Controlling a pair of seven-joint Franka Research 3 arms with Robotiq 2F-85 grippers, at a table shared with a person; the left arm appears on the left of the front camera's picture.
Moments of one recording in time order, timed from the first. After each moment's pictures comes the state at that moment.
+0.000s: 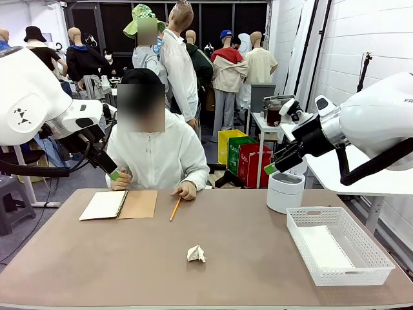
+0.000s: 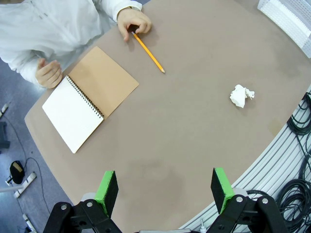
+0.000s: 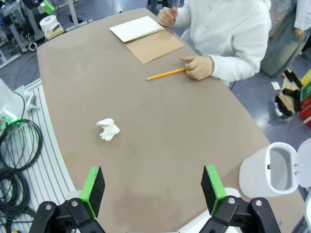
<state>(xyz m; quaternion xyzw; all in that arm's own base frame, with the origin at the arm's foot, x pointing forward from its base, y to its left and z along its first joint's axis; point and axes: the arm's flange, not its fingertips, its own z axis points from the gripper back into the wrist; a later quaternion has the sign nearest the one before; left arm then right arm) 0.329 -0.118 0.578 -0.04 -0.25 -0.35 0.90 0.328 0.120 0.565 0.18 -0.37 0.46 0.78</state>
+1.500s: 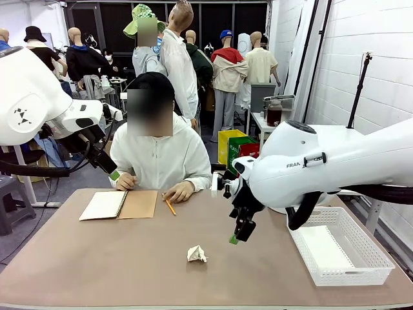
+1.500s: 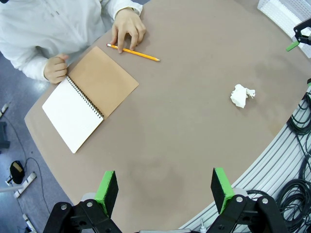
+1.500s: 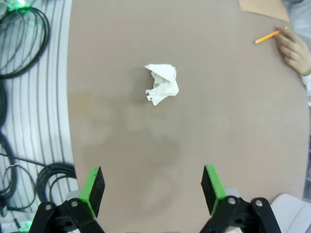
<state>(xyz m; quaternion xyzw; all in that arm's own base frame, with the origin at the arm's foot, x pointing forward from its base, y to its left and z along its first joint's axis) 0.329 -0.118 0.578 -0.04 -0.25 -0.35 0.90 0.311 0.266 0.431 0.07 -0.19 0.68 0.71</state>
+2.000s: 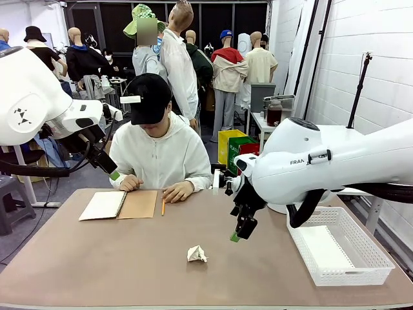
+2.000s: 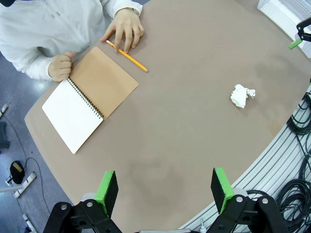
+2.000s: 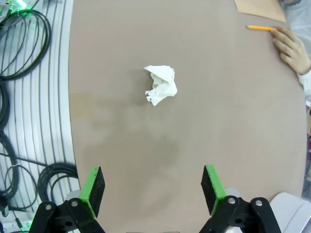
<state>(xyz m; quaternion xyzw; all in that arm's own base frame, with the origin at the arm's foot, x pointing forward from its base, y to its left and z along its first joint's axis) 0.329 -0.118 0.578 -0.04 -0.25 -0.35 0.90 0.310 0.262 0.438 0.07 -0.20 0.67 0.71</state>
